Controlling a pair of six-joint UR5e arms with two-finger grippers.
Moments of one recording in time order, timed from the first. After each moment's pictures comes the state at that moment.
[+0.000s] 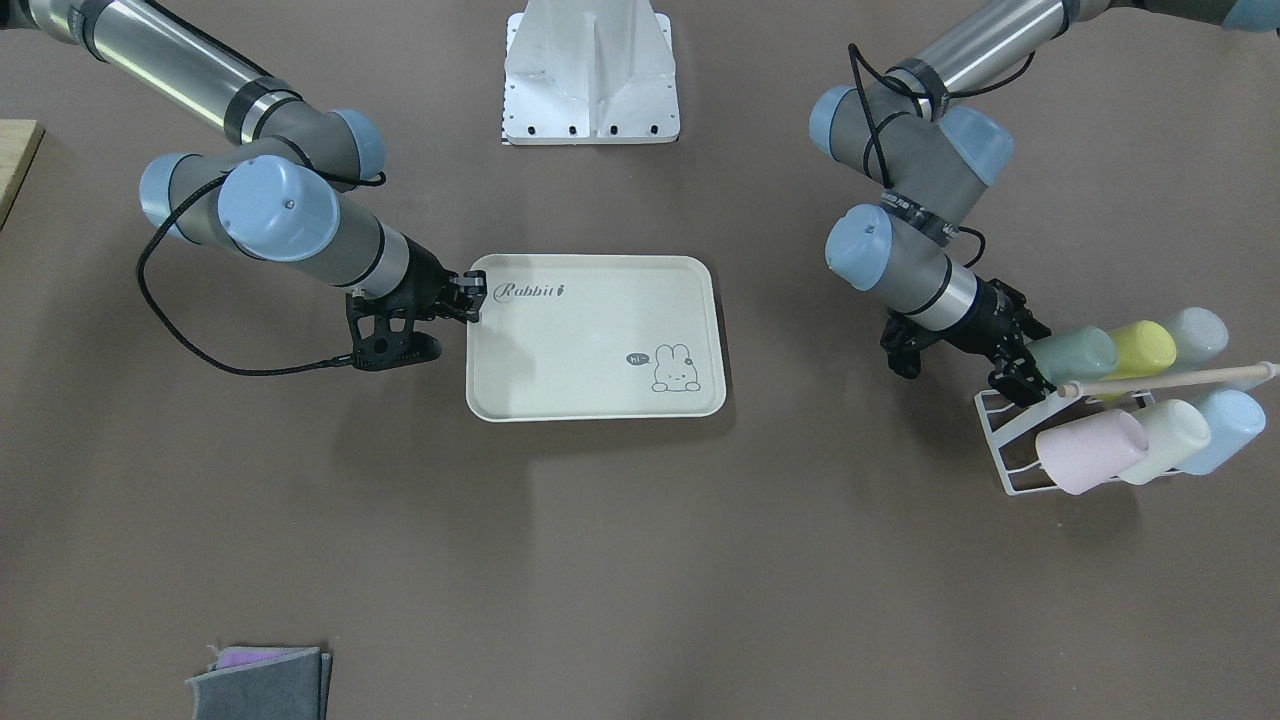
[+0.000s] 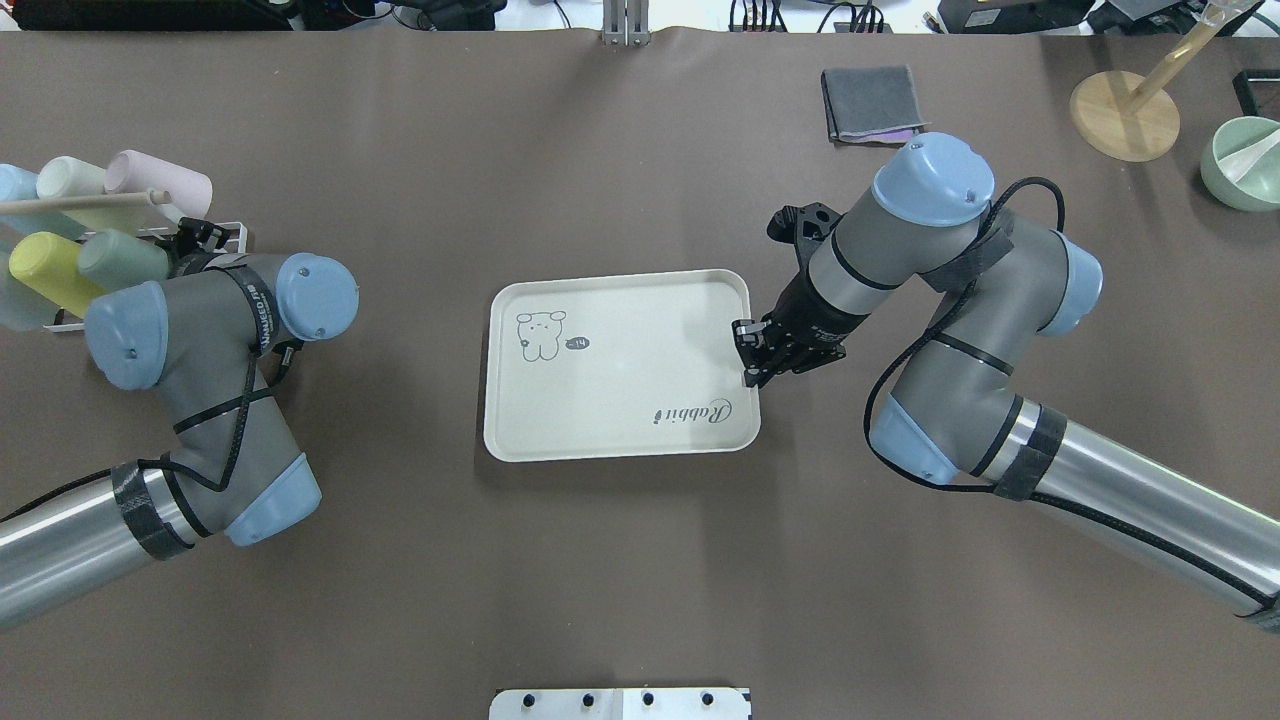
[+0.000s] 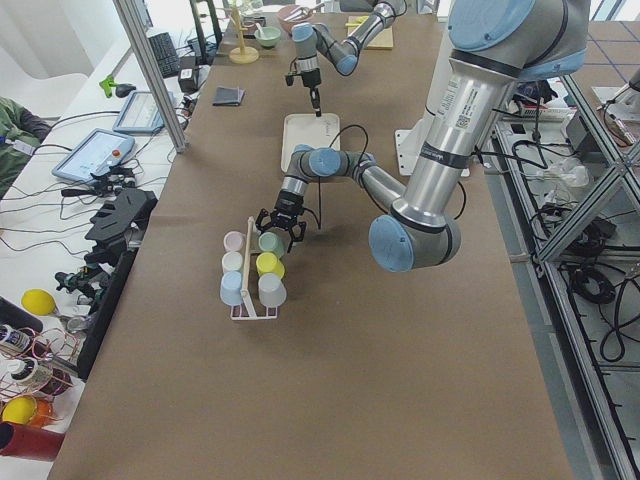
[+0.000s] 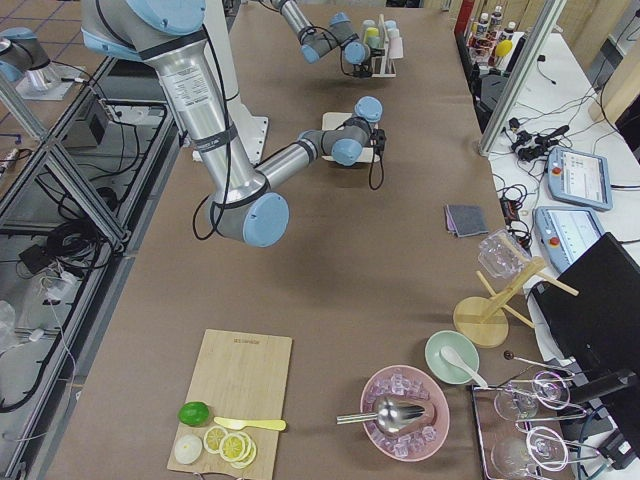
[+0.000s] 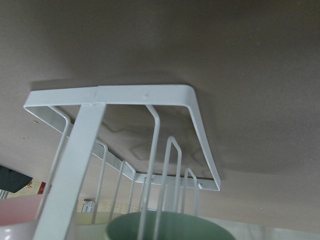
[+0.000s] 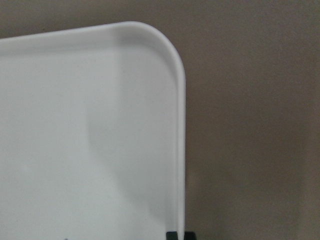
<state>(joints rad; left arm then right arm) -0.63 -2.01 -1.59 -1.05 -1.18 0.61 0.68 -1.06 1.54 -1.13 2.32 1.16</state>
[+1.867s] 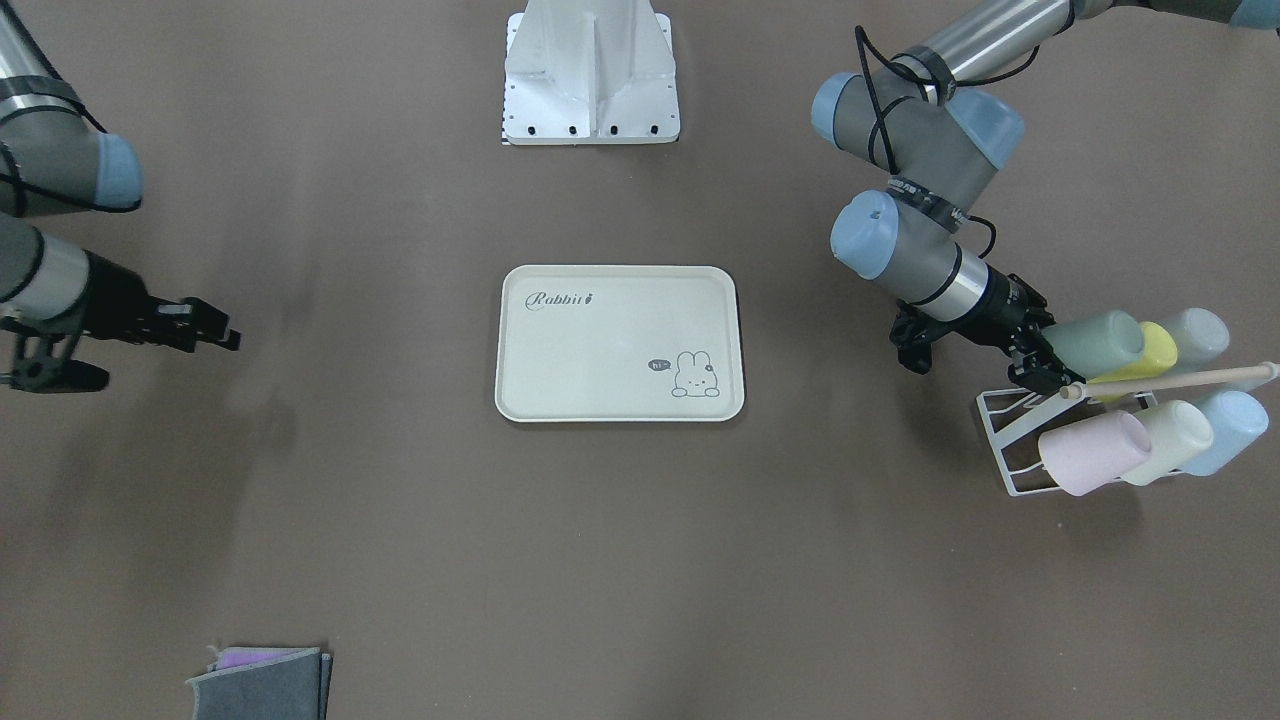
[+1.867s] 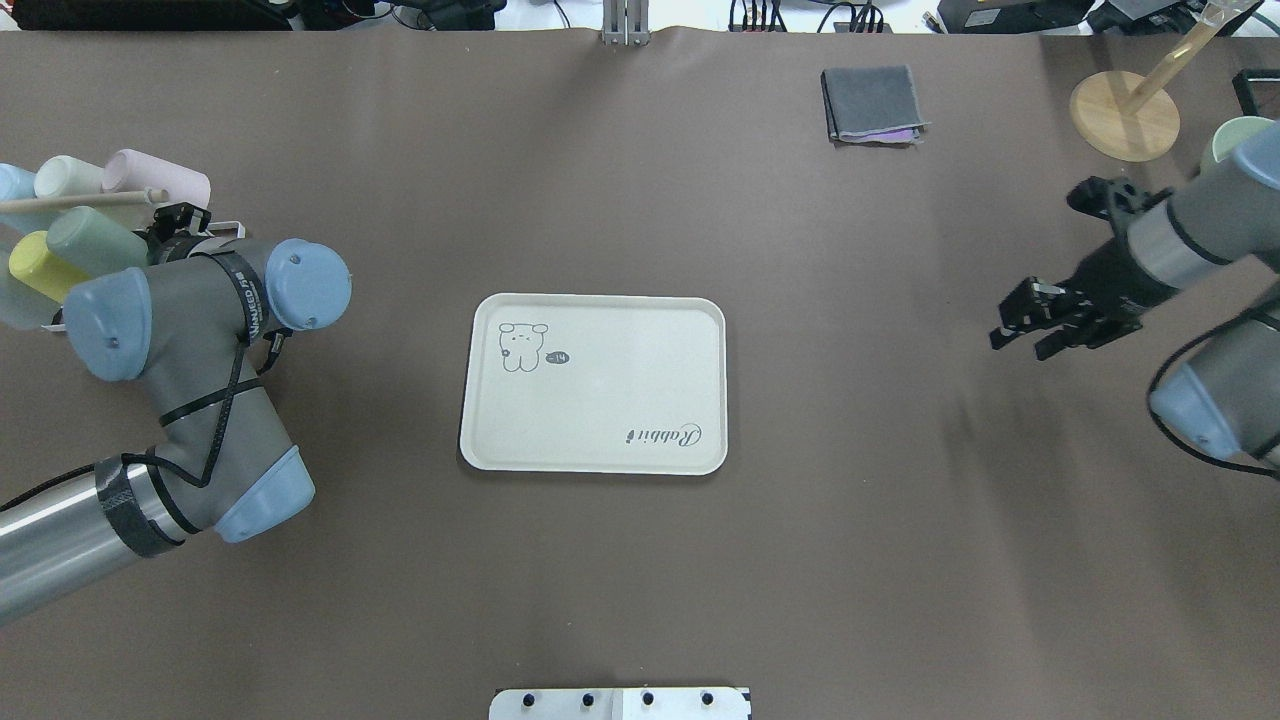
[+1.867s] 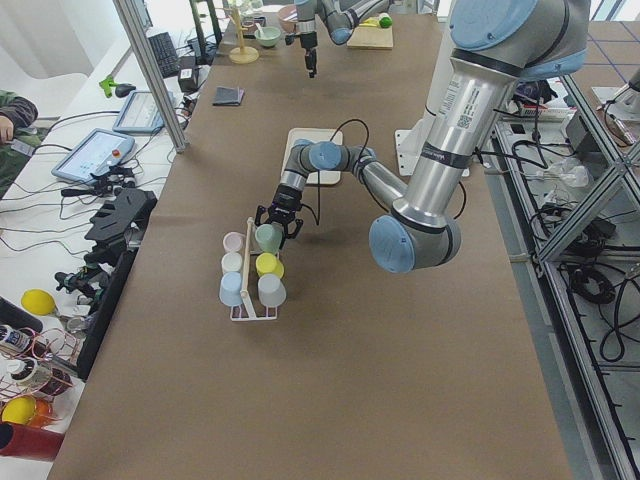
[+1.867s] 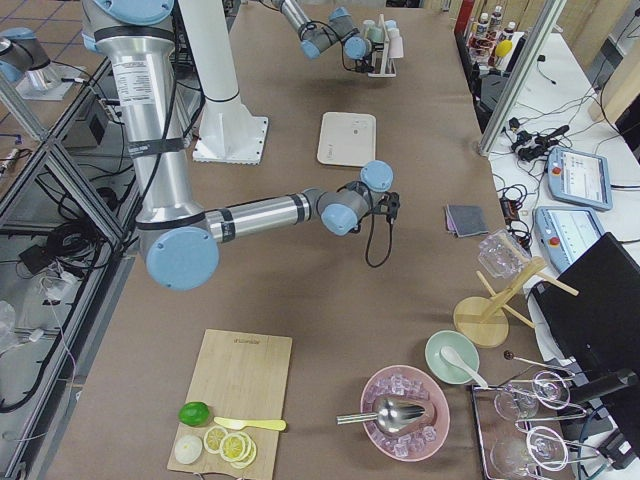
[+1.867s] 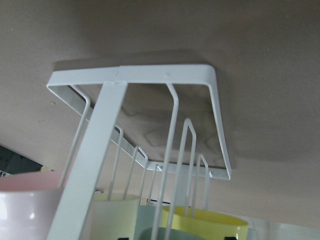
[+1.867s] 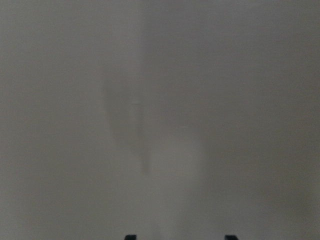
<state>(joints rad) -0.65 -2.00 -1.67 -0.96 -1.15 0.59 1.03 -1.52 1.61 -1.04 2.47 0.88</state>
